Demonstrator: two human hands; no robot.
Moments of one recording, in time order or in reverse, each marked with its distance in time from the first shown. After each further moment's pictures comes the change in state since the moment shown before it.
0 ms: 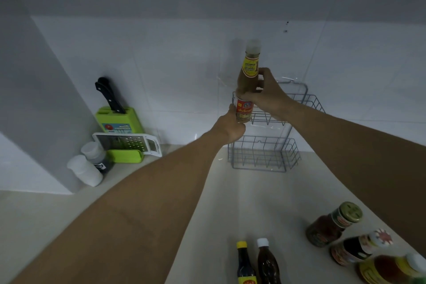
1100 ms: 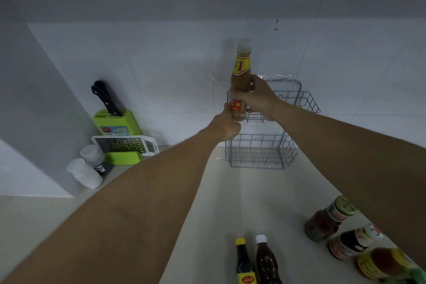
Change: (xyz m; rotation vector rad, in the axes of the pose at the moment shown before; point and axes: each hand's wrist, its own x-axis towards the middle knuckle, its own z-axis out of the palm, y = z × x) left_hand 0.003 0.004 0.001 0.038 -0.004 -0.040; right_hand -0.007 -0.002 0.009 -0.074 0.075 0.108
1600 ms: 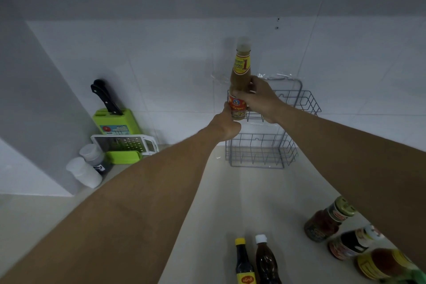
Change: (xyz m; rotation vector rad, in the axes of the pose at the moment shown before) left_hand -0.005 0.002 -0.001 -0.016 -0.012 -0.006; right_hand -0.003 0.006 0.001 0.053 -0.014 -0.023
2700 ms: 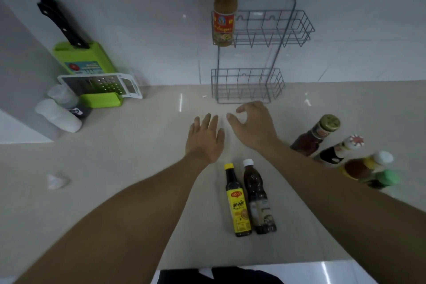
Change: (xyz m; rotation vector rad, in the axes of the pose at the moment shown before) left_hand -0.095 -0.158 0.143 0.442 0.061 0.093; right_hand -0.190 0.137 0.057 -0.580 0.133 0.091
